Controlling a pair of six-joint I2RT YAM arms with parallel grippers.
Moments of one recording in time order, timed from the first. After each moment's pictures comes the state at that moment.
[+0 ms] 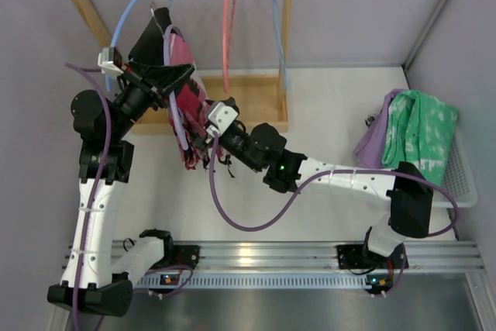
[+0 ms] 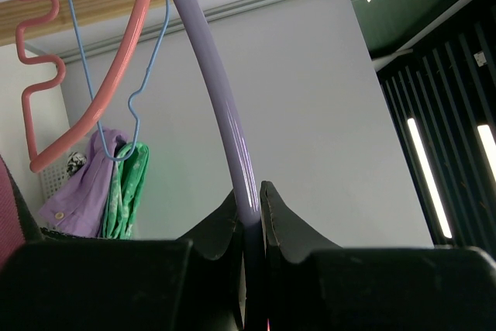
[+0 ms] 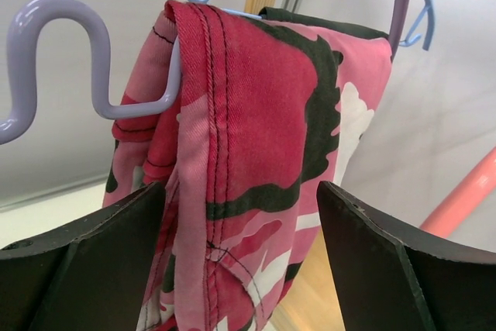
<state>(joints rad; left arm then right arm) -0.07 0.96 1.28 0.00 0.58 -1.55 1.19 1.61 1.30 0.57 0.23 -0.34</state>
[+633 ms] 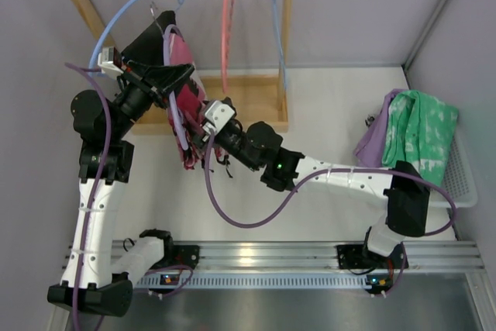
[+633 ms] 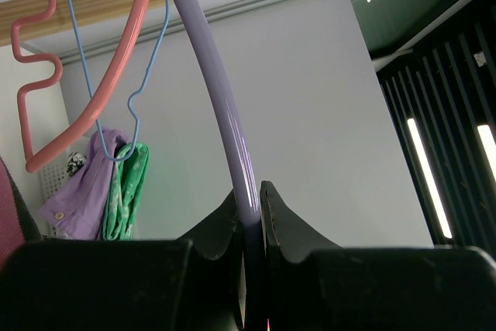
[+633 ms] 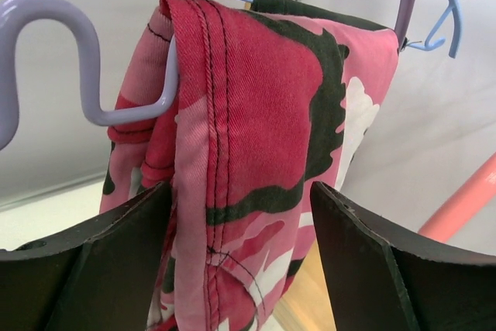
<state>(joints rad) -0.07 0.96 1.28 0.00 0.58 -1.55 1.19 1.63 1.33 0.54 0.24 -0.32</state>
